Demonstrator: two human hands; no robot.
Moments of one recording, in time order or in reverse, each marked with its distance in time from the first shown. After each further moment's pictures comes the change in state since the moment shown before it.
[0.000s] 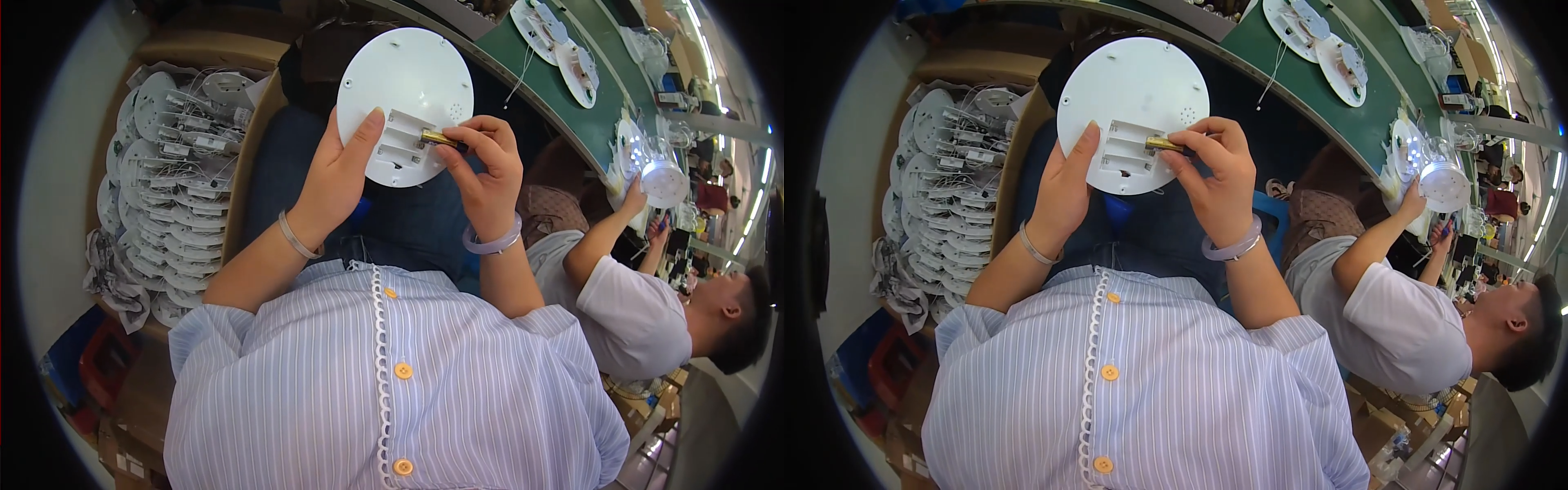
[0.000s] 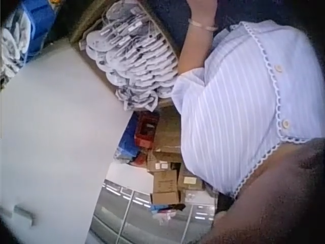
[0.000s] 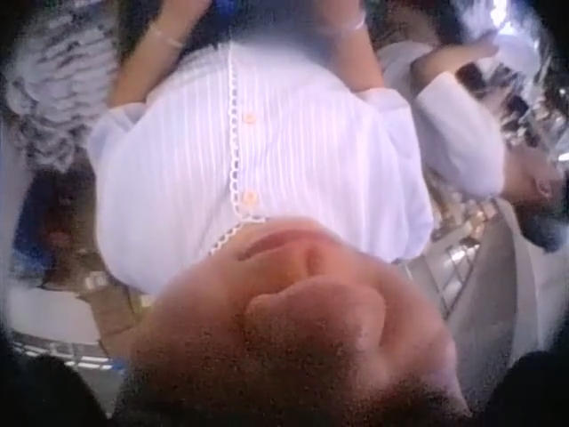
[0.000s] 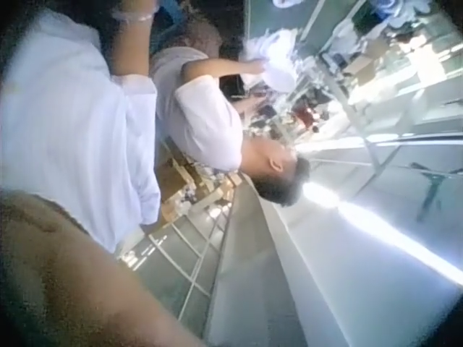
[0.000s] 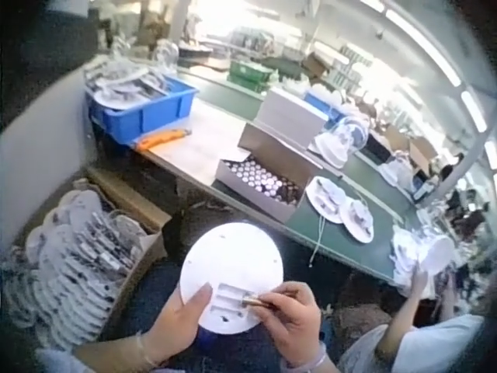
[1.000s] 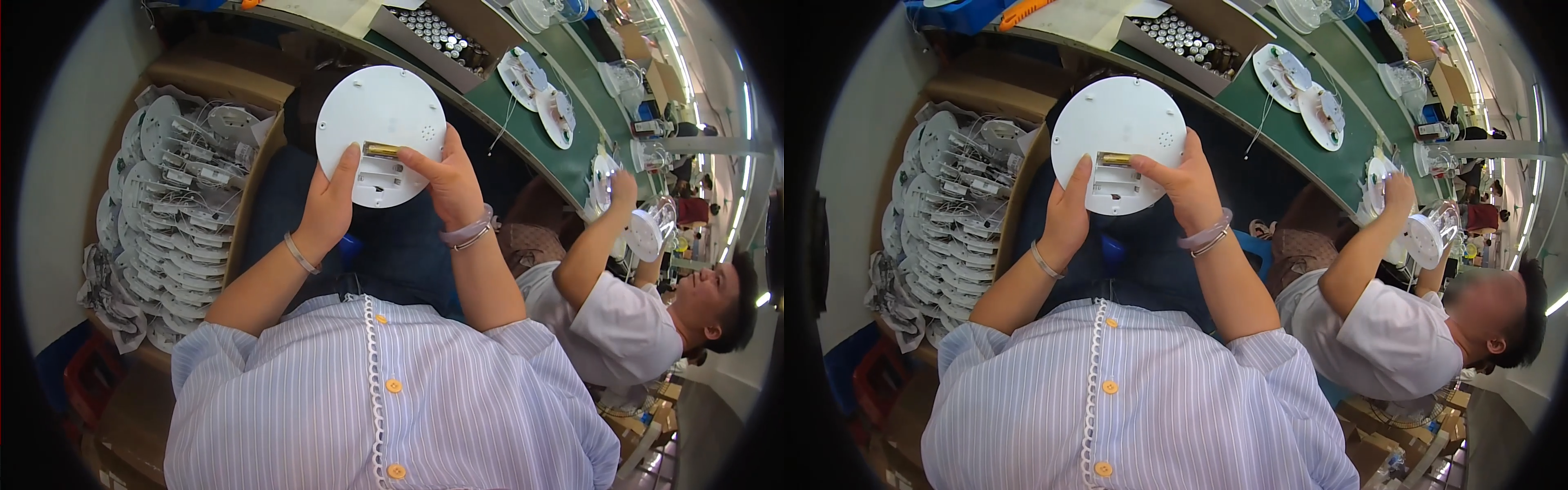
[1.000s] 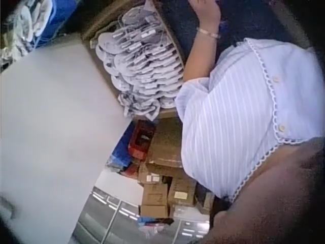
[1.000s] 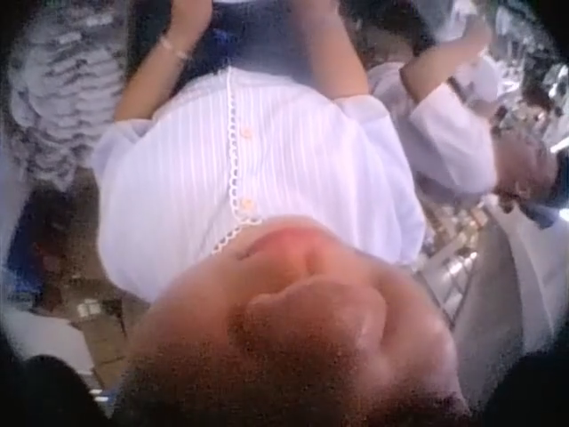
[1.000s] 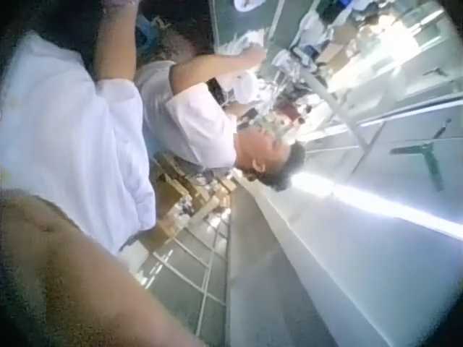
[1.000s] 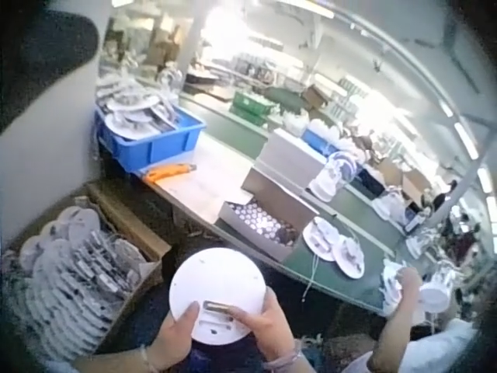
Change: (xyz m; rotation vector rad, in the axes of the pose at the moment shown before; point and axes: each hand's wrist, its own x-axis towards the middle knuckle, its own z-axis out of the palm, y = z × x) left_hand 0.011 -0.006 -0.015 -0.051 0.129 0.094; right_hand 0.043 0.017 0.038 0.739 -0.067 0.561
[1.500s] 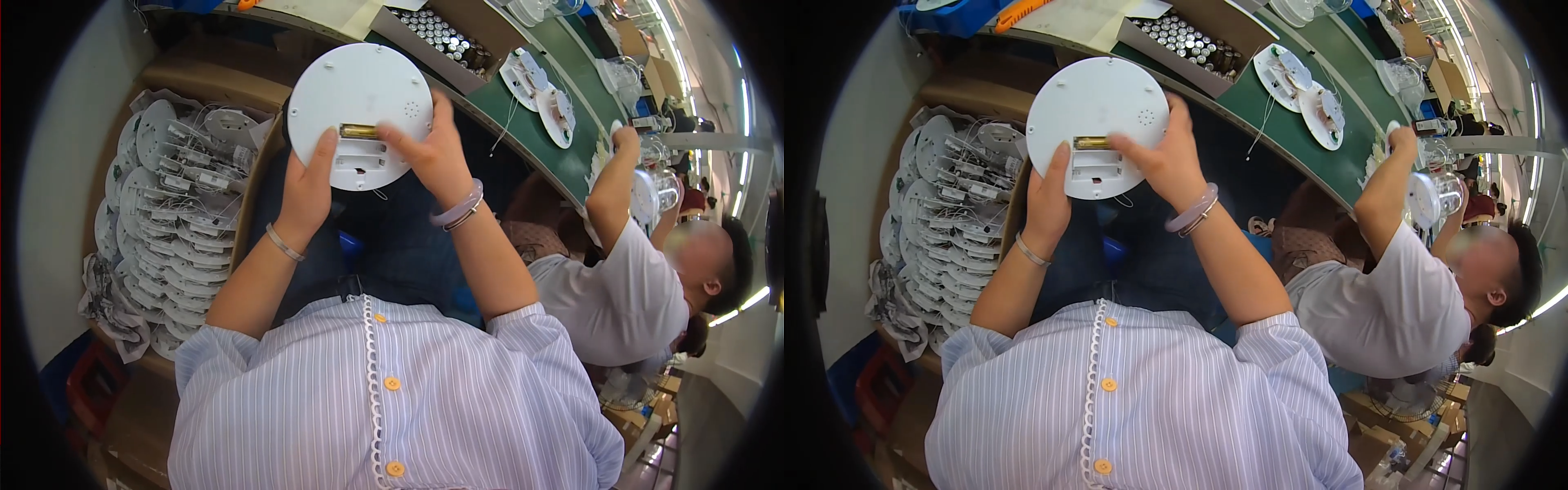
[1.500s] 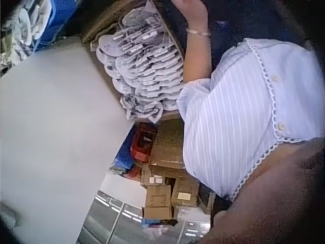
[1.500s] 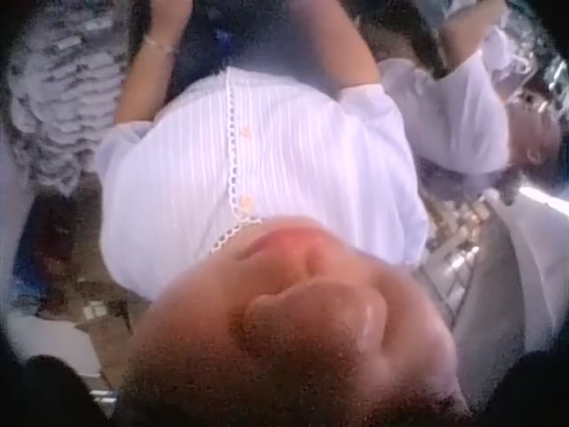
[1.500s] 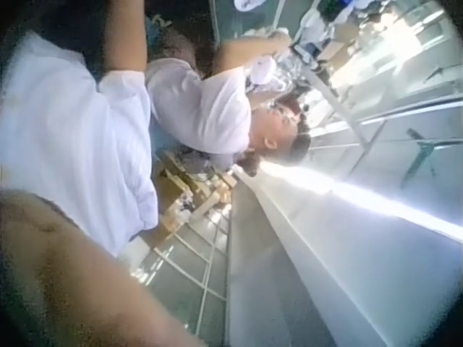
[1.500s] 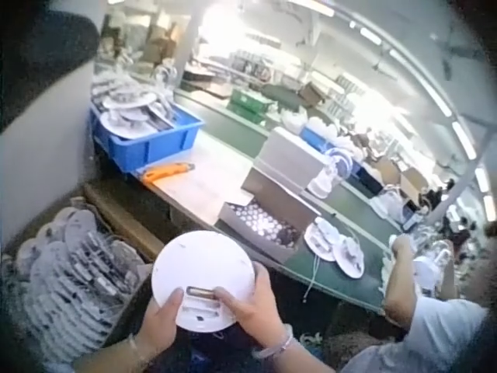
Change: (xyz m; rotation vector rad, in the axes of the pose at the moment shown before) left_hand 0.021 0.010 -0.020 0.073 0.033 0.134; right_hand 0.028 -0.003 0.013 -0.732 0.079 -0.336
